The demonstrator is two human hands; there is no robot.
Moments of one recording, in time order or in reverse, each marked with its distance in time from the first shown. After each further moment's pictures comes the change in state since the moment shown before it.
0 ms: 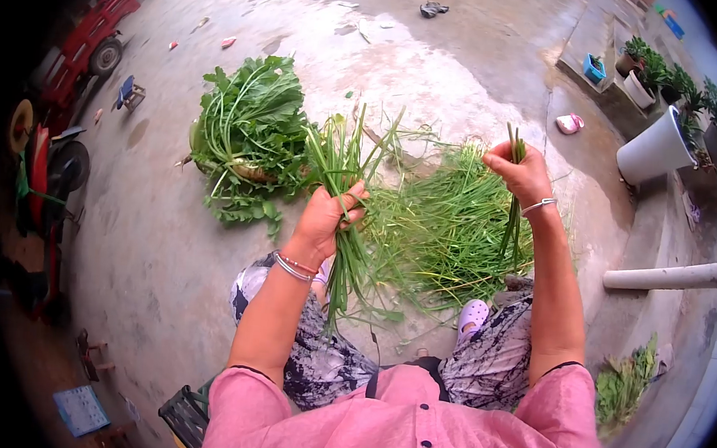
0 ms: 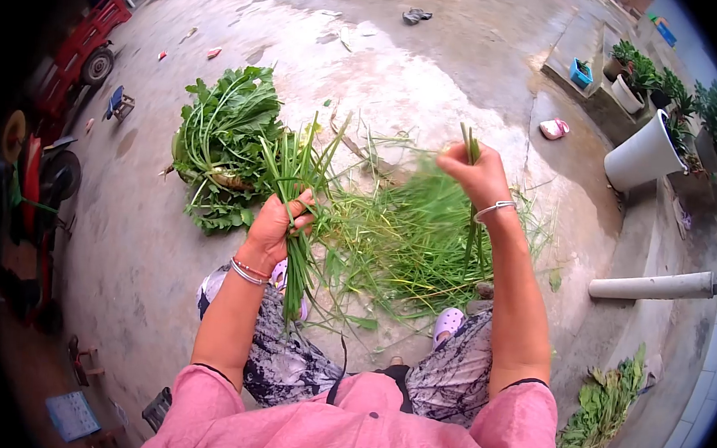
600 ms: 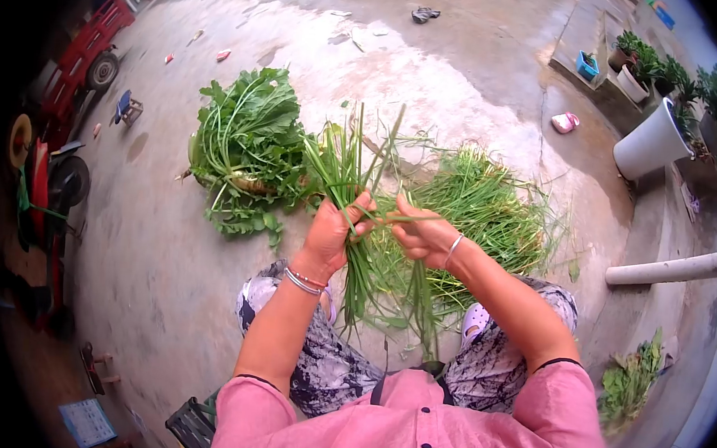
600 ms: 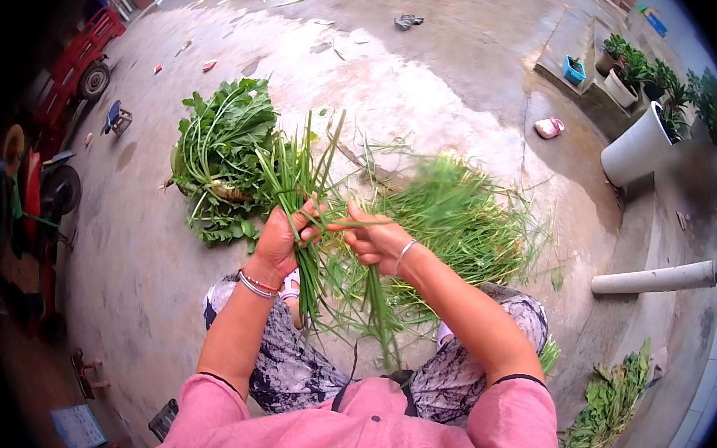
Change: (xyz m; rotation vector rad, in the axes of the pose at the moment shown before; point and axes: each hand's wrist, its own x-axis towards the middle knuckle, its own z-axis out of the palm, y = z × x) left_hand -0.005 -0.002 0.017 -0.064 -0.012 0.082; right_hand -0.047 0.018 0.114 0.733 -0.687 0.757
